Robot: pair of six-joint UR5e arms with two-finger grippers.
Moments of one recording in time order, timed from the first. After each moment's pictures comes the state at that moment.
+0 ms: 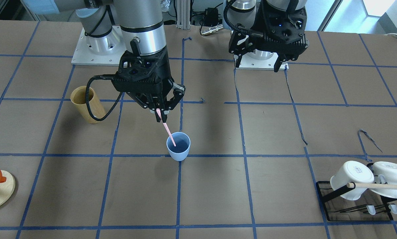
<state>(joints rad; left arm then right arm) -1.68 -1.60 -1.38 -1.74 1.56 0.01 1.90 -1.39 1.51 -2.03 -1.58 0.49</state>
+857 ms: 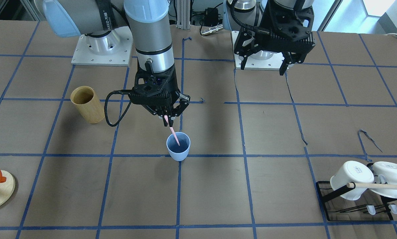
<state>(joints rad) -1.67 -1.58 -1.40 -1.68 1.56 0.05 1.92 -1.38 1.66 -2.16 -1.58 0.51</state>
